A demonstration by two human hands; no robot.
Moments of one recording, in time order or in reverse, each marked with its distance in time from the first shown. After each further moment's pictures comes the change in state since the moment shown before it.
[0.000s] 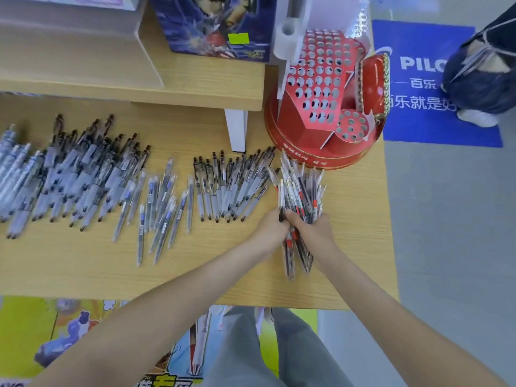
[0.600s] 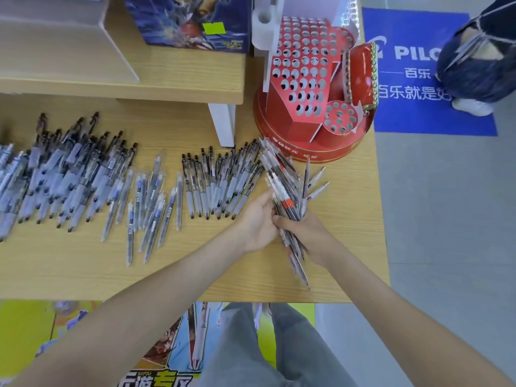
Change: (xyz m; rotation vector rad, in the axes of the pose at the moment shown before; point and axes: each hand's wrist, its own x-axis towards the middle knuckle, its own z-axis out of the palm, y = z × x) left_hand -0.003 0.013 -0.012 -0.811 -0.311 -0.123; right_hand -0.004 -0.003 -0.015 0.092 -0.410 -0.063
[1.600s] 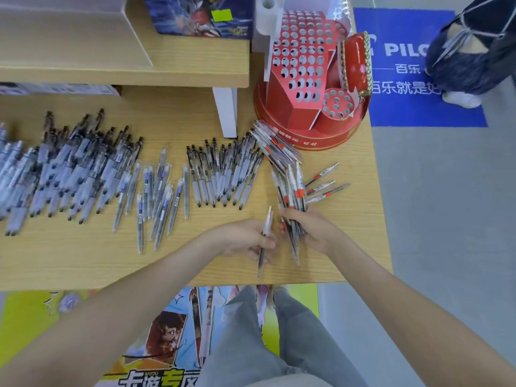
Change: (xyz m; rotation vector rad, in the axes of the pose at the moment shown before) left_hand -0.038 -0.015 -0.046 0.913 -0.147 -0.231; right_hand -0.019 0.009 0.005 0.144 -0.075 0.118
